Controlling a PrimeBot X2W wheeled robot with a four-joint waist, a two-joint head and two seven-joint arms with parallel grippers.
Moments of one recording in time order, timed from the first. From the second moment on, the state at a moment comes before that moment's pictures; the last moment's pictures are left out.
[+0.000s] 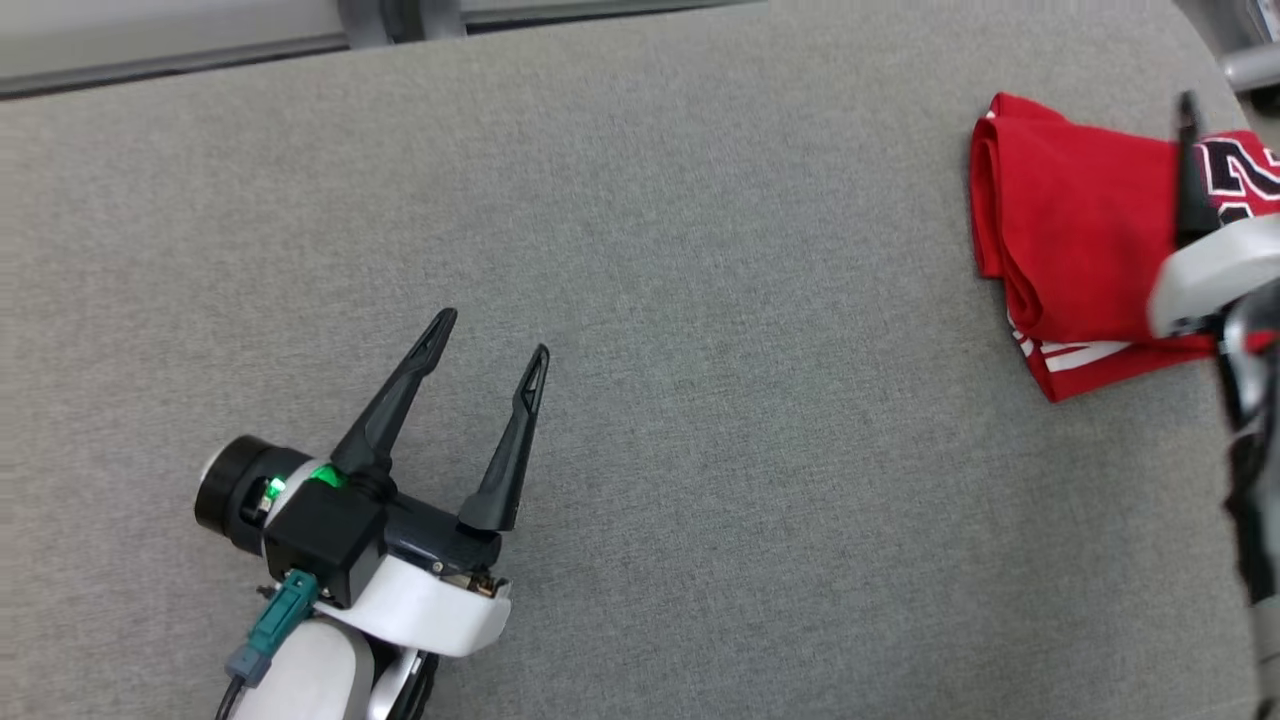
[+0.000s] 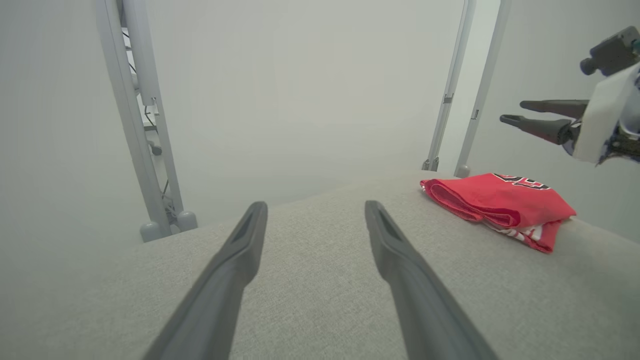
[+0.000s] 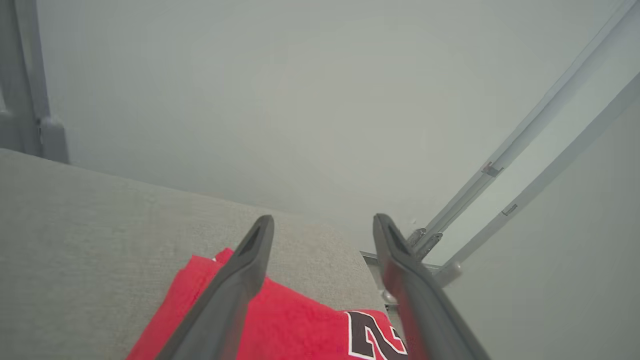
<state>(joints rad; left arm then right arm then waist) -0.18 0.14 -0.28 -0.07 -0.13 -0.08 -0.20 -0.81 -0.20 -0.16 0.76 -0.27 0.13 -0.26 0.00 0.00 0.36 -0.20</state>
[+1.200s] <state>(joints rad) 0.11 0.06 -0.17 0.12 -0.24 0.03 -0.26 0.04 -0.05 0.07 0.22 0.17 0.13 -0.26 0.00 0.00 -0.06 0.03</state>
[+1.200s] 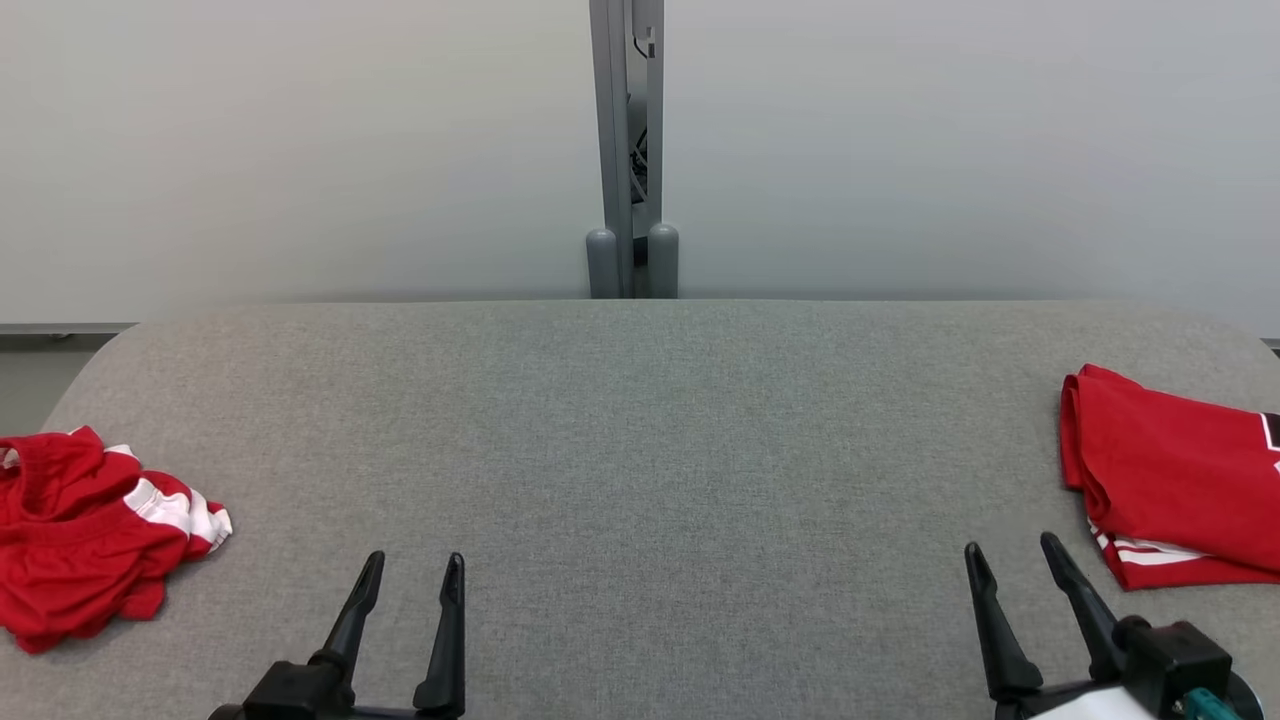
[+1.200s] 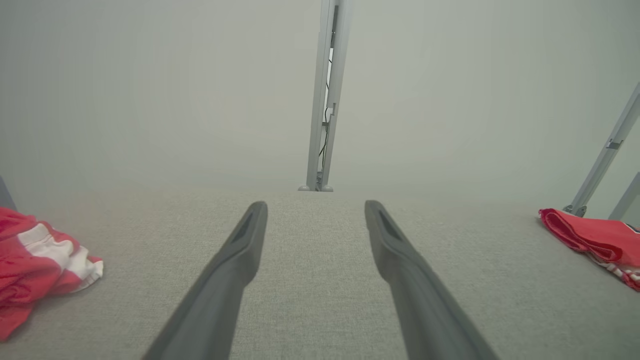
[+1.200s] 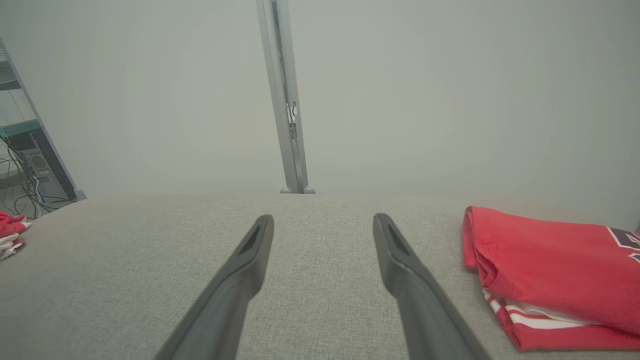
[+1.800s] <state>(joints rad) 0.13 0.05 -0.15 0.13 -0.21 0.02 -0.26 0.07 -0.05 0.09 0.21 0.20 0.13 -0.26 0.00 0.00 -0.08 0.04</state>
